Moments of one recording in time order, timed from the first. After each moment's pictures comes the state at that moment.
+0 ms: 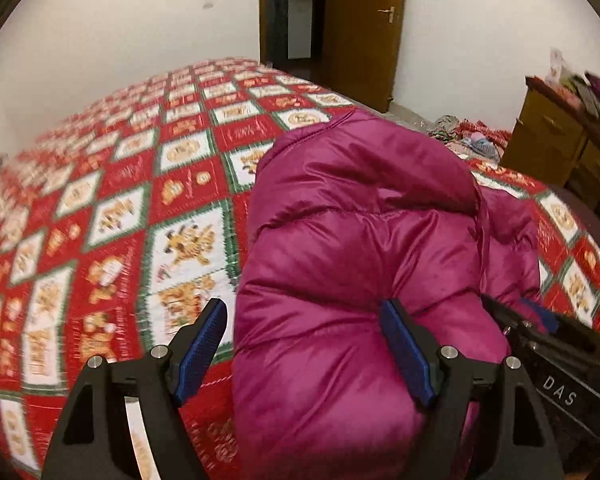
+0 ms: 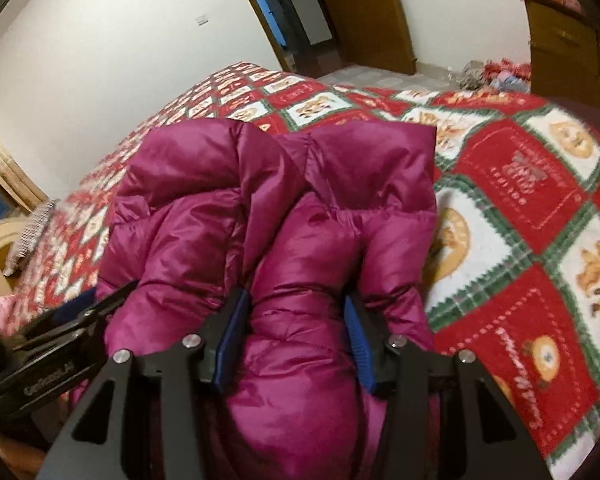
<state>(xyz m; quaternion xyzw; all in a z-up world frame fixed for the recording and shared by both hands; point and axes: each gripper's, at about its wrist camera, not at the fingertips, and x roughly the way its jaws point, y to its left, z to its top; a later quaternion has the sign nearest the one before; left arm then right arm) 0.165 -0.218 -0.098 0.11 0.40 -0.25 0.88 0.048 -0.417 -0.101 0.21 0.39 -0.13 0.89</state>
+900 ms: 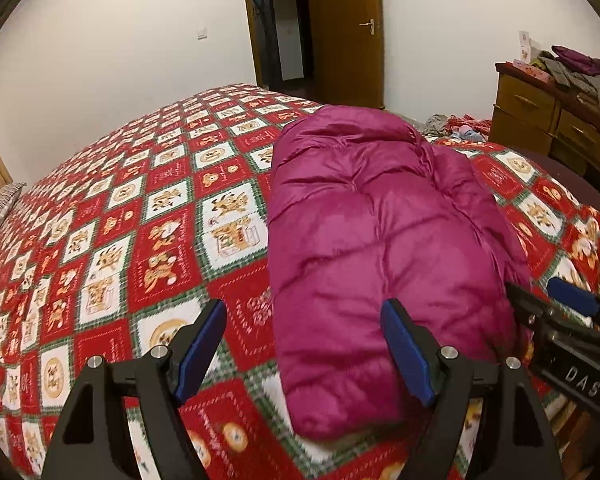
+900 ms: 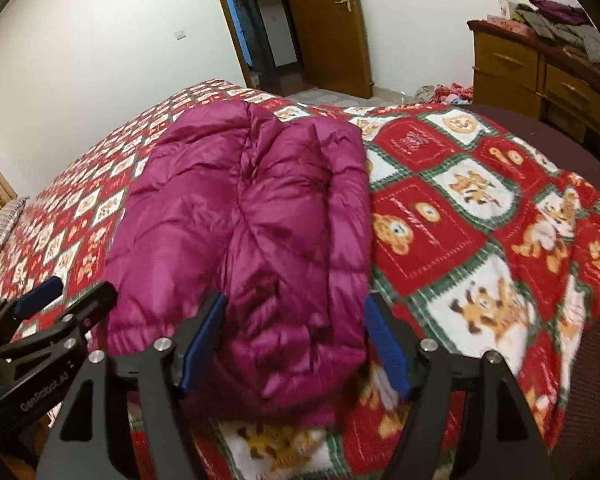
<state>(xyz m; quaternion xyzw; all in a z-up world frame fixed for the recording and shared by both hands) 0.064 -0.155 -0.083 0.14 0.35 -0.25 0.89 -0.061 -0.355 -0.074 0.18 0.36 -0.21 0.89</state>
